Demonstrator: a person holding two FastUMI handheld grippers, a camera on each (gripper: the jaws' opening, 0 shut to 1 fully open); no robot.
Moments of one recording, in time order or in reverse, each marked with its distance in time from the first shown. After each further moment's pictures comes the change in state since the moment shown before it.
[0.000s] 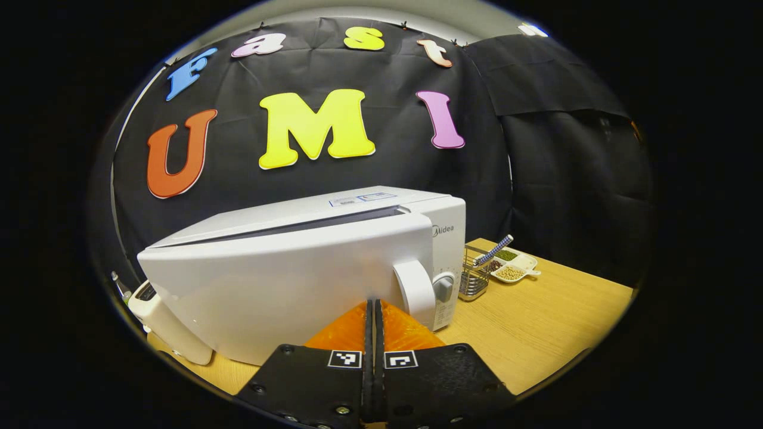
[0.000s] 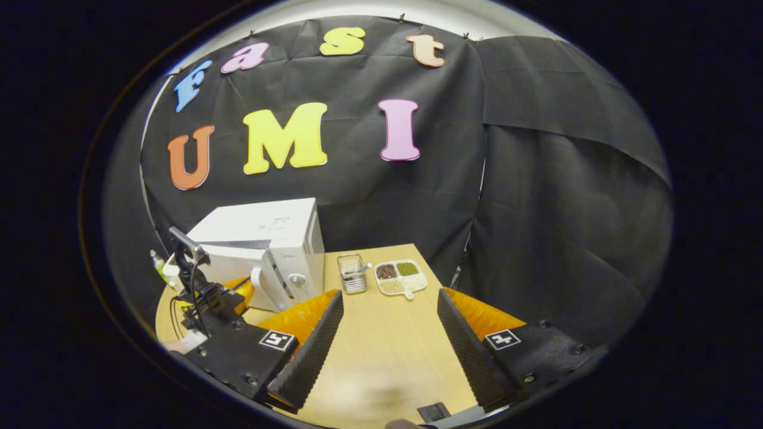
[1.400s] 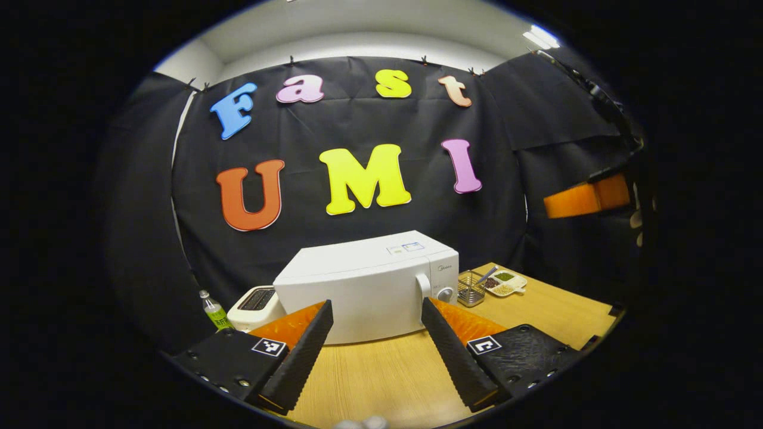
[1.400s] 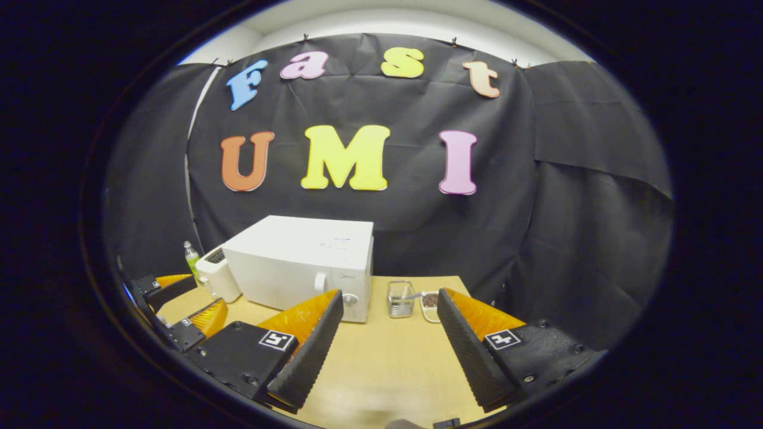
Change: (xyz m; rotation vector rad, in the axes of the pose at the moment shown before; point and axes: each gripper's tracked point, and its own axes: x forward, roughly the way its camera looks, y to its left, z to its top) left arm -0.231 0.039 0.088 -0.040 -0.101 0.200; right arm -0.018 0.107 0.024 -0.127 -0.169 0.234
